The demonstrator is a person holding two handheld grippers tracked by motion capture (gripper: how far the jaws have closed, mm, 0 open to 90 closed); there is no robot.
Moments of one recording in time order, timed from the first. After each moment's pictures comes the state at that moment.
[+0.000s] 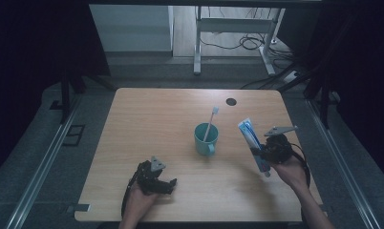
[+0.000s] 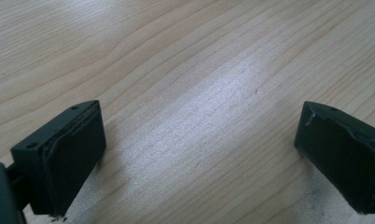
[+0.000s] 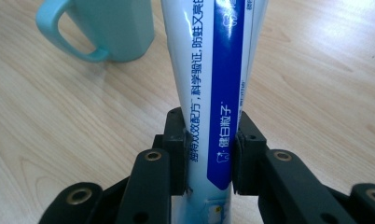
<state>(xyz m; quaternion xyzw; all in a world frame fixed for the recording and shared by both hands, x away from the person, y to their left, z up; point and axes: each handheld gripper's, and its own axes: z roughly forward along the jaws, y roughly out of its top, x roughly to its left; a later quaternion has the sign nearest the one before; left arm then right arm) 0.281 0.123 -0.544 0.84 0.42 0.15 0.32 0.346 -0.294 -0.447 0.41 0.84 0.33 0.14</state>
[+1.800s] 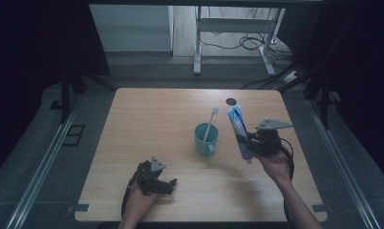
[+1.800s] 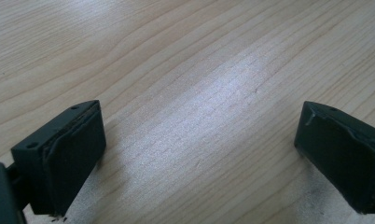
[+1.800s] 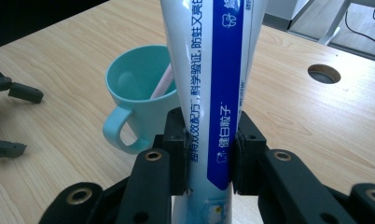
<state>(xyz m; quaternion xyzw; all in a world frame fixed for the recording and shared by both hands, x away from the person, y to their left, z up) 0.281 0.123 -0.544 0.84 0.42 0.15 0.32 0.347 -0.253 -0.422 0.37 0.80 0.44 0.18</state>
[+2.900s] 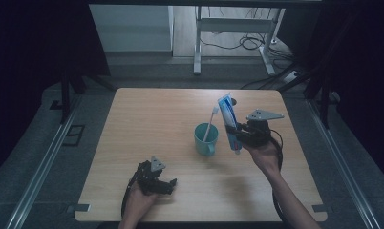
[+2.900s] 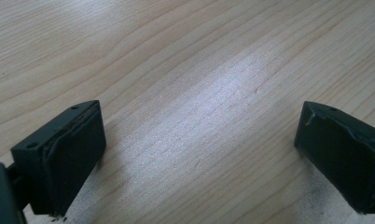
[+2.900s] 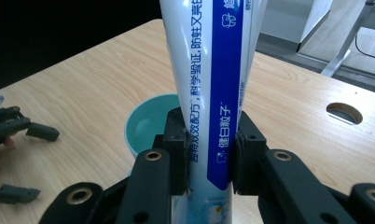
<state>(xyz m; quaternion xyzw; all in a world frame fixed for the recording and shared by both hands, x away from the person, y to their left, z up) 0.281 0.123 -0.544 0.84 0.41 0.15 0.32 0.364 -0.223 -0.406 0.36 0.78 0.48 0.18</state>
